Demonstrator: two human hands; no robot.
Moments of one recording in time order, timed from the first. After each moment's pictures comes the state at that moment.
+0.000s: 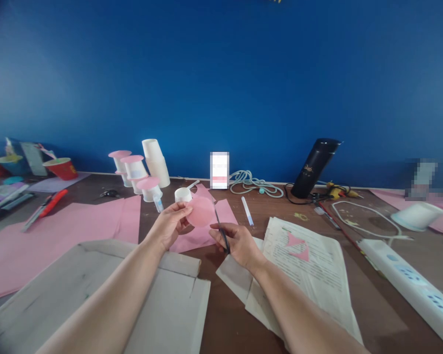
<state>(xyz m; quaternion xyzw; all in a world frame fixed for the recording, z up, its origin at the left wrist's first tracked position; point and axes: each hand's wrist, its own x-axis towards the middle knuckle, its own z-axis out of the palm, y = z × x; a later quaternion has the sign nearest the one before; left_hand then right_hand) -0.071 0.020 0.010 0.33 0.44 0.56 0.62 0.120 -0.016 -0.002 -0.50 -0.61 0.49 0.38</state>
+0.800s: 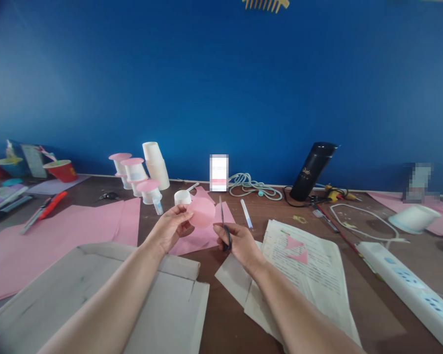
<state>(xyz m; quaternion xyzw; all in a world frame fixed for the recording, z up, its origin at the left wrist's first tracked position) -0.071 0.023 0.004 0.33 0.41 0.55 0.65 0.124 -0.009 -0.011 -0.50 -0.52 0.55 0.42</state>
